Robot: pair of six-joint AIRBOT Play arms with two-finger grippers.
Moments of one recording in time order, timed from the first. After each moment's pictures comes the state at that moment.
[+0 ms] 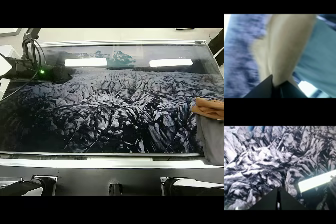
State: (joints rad) left arm -0.23 -1.32 1.64 1.19 -1.20 -1.60; right arm -1.09 -1.63 2.01 -1.12 1.73 1.80
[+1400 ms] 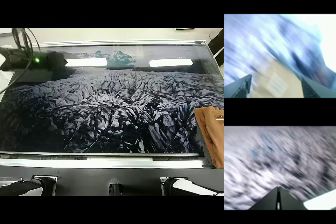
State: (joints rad) left arm -0.25 -1.36 1.78 1.35 -1.09 -1.63; right arm -0.88 -1.41 1.82 -1.34 1.16 1.64
